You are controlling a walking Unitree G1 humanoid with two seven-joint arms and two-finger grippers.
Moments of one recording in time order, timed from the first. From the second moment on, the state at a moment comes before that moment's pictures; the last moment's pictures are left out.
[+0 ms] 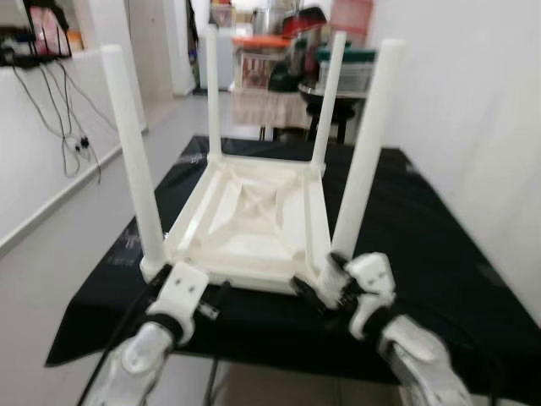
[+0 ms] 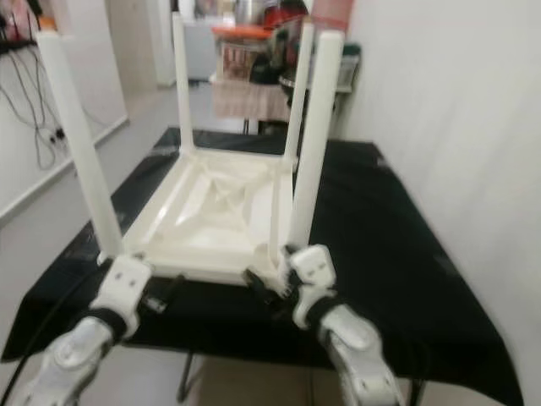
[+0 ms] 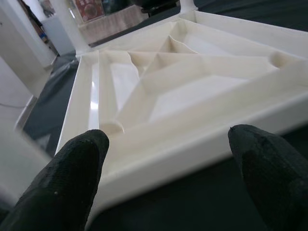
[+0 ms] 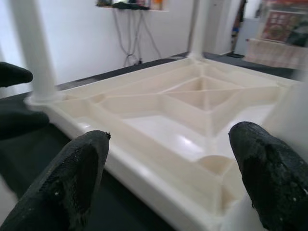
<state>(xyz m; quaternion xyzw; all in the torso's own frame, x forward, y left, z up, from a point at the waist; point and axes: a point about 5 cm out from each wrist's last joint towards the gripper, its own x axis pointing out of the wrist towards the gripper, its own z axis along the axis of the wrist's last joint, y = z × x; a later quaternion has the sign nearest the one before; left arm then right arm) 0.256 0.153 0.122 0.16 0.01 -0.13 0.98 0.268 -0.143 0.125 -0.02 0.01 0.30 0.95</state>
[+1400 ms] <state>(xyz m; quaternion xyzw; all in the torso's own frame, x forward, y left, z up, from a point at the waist) 0.270 0.099 0.147 0.29 -0.10 -0.31 0.90 0.259 -0.239 0.154 -0.20 0.22 0.38 0.88</state>
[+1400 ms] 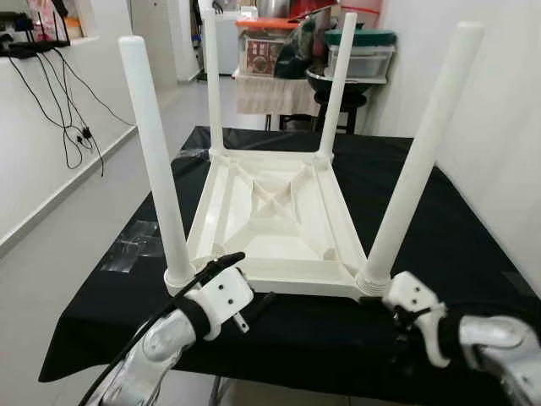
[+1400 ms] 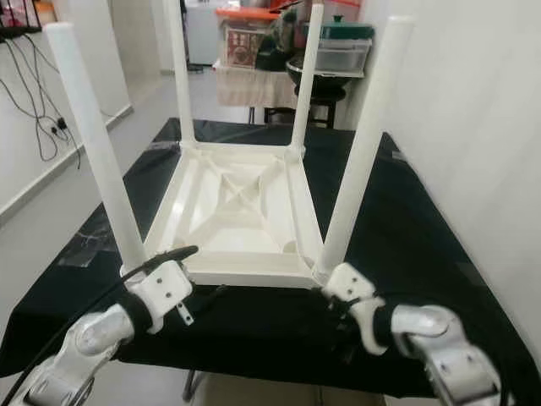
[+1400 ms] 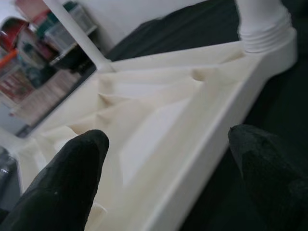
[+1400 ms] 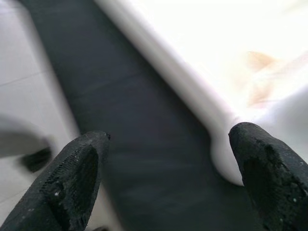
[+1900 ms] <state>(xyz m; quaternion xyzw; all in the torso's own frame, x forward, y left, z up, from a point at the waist) 0.278 0.078 0.133 0.39 -0.07 -0.31 0.86 0.292 -0.255 0.171 -0.18 0.19 0.25 0.93</state>
